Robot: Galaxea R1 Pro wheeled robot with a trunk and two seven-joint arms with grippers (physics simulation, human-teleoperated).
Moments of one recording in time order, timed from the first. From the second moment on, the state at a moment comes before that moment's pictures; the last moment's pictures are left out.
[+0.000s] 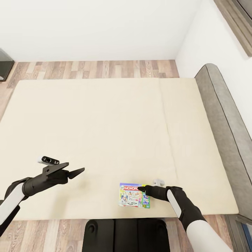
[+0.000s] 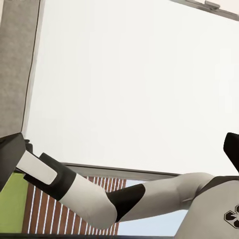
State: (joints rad) left arm -0.42 0.50 -0.11 -1.37 1.26 1.02 -1.12; right arm -0.61 0.03 -0.02 -0.74 -0.23 0.64 0.39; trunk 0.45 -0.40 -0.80
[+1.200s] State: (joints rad) left arm -0.42 0.50 -0.11 -1.37 1.26 1.02 -1.12; right arm -0.61 0.01 -0.02 -0.74 -0.21 0.64 0.39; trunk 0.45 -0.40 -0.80
